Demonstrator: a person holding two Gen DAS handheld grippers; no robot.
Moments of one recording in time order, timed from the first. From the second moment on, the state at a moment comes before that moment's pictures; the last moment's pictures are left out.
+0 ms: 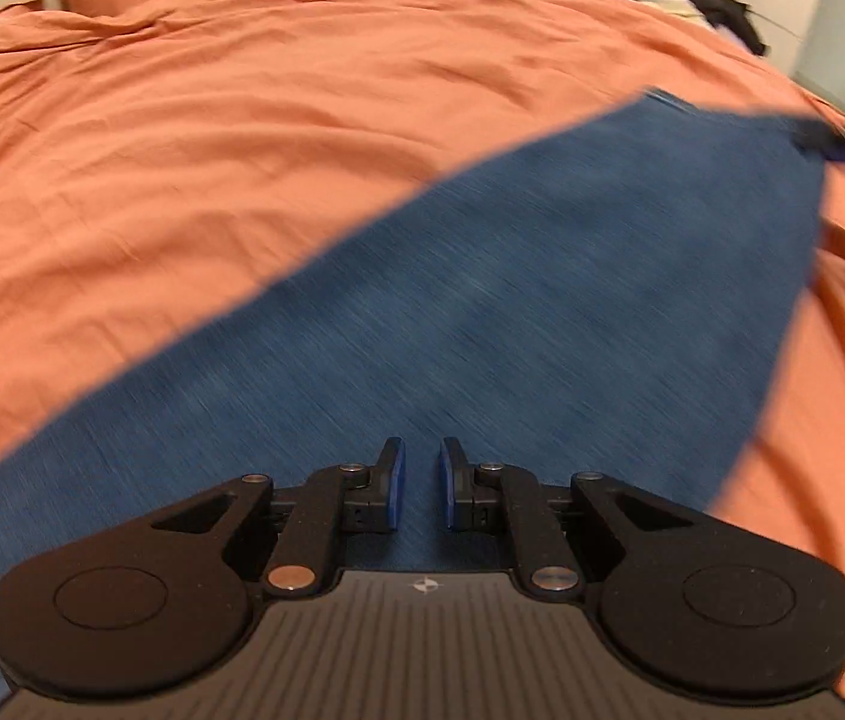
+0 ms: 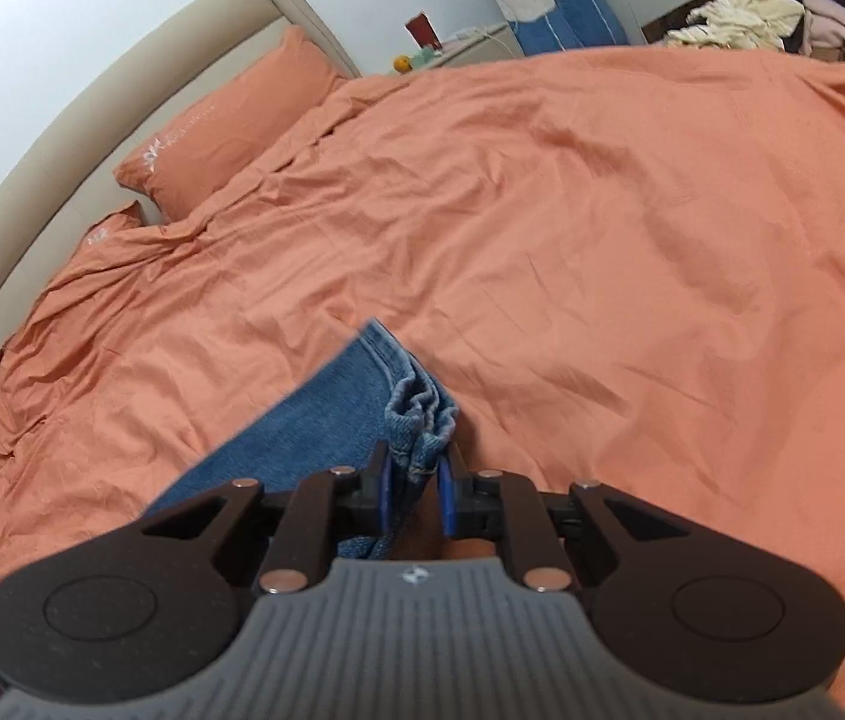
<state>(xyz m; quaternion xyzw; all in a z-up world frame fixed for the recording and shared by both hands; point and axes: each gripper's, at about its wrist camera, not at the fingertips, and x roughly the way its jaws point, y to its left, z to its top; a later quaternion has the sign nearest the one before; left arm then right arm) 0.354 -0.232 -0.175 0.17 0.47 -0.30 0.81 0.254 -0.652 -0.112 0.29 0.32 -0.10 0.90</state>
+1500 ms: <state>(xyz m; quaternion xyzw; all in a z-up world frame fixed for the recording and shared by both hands) 0.242 0.067 -0.109 -0.09 0.46 -0.19 0.86 0.272 -0.189 -0.157 0.12 0.45 0.18 0.87</state>
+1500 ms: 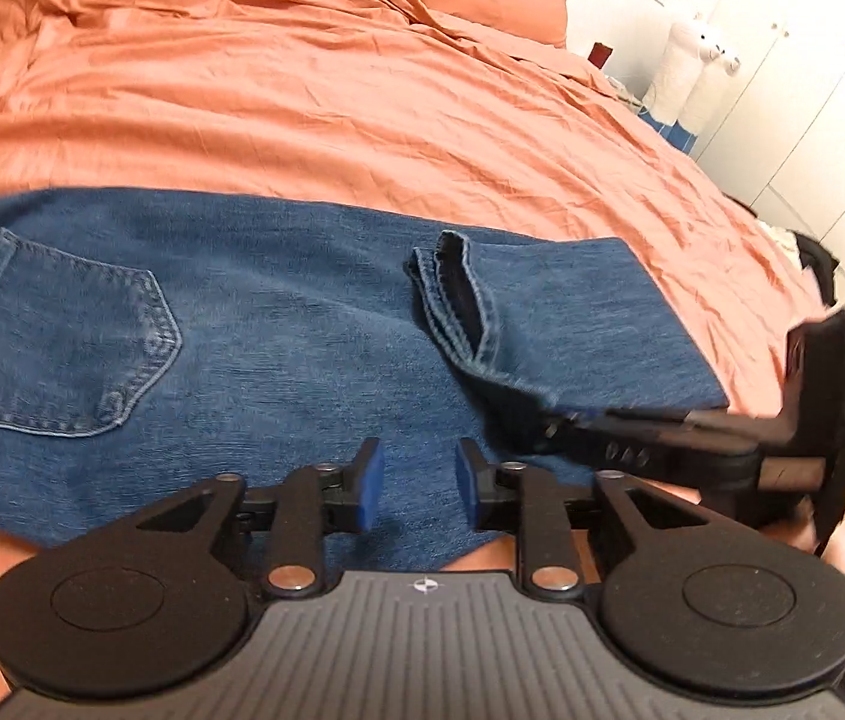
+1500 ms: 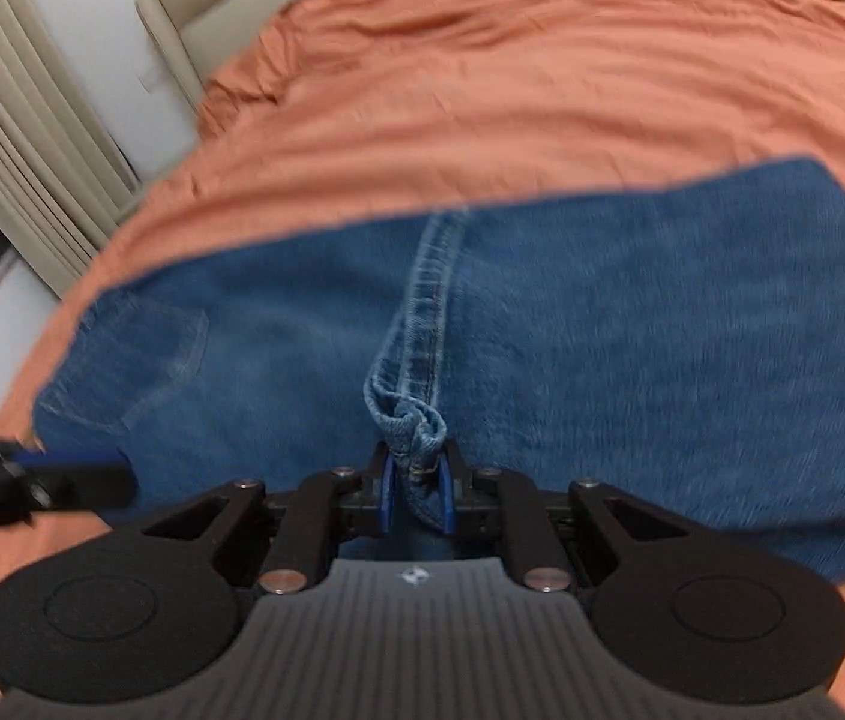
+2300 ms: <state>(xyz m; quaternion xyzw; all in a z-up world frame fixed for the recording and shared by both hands) 0.349 0.005 -0.163 -0.19 0.45 -0.18 0.85 0.261 -0.364 -0.113 0.06 0.40 0.06 0.91</state>
